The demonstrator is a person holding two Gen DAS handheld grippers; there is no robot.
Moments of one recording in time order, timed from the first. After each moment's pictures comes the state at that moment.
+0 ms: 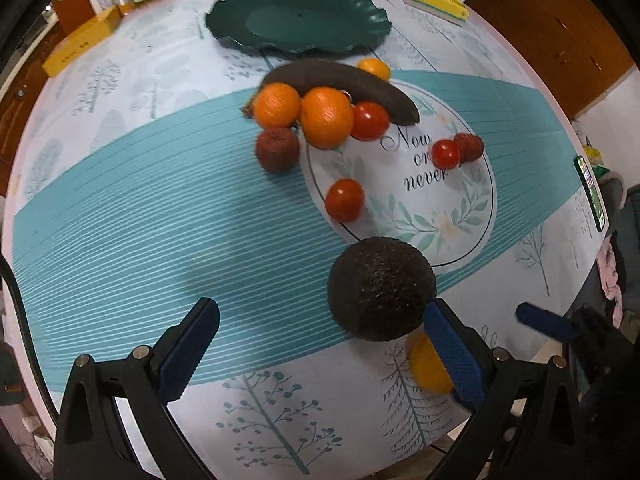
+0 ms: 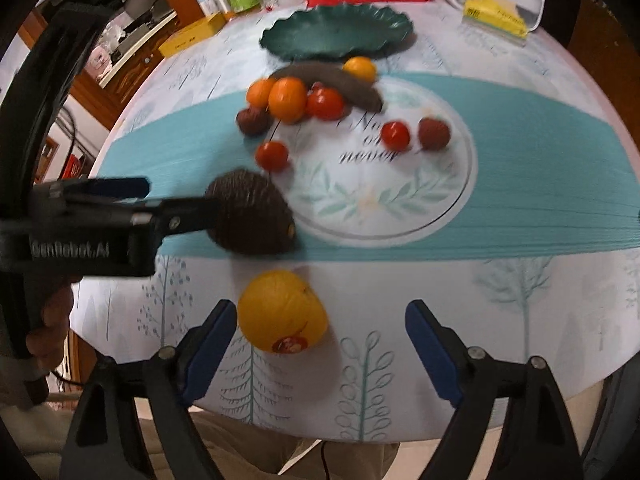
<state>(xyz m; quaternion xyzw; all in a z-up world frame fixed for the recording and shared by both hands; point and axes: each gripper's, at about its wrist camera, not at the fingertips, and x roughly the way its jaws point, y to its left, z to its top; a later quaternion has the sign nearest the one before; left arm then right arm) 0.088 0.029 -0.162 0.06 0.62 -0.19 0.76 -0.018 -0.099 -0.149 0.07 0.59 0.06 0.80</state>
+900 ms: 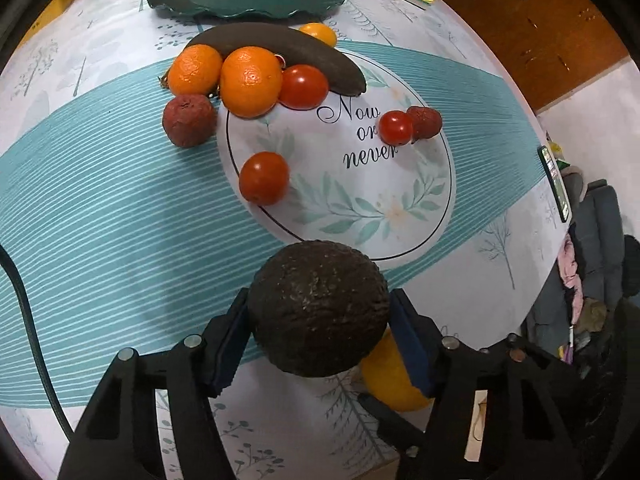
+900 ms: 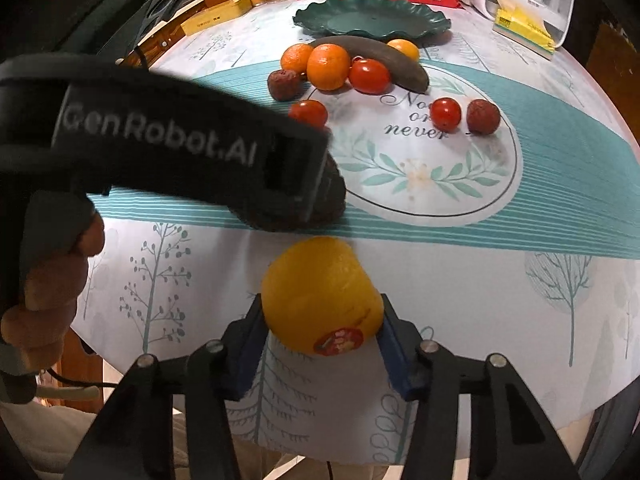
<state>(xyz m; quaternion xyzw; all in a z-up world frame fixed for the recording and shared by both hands) 0.081 -0.001 -0.191 0.01 0.63 -0.27 0.73 -0.035 -0.068 -0.178 0.03 0.58 0.07 0.81</state>
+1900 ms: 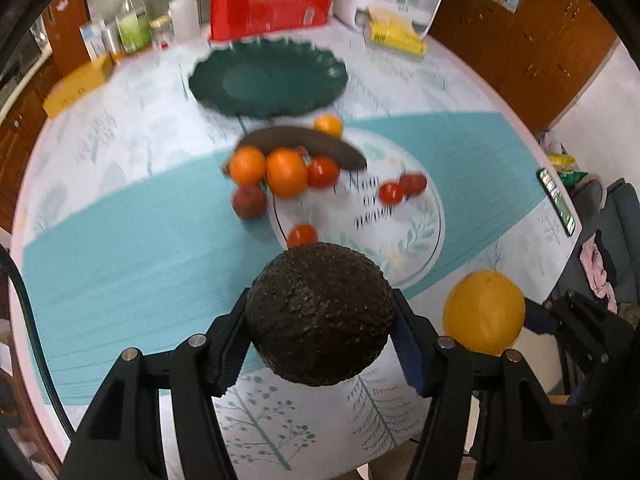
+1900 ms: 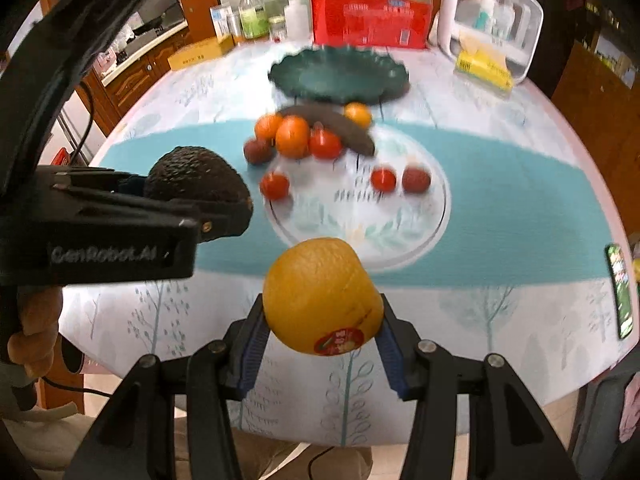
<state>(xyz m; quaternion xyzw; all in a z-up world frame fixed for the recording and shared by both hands) 0.068 0.021 -0.103 0.05 0.54 -0.23 0.80 -0.024 -0.087 -0.106 -0.01 0.52 0.03 0.85</state>
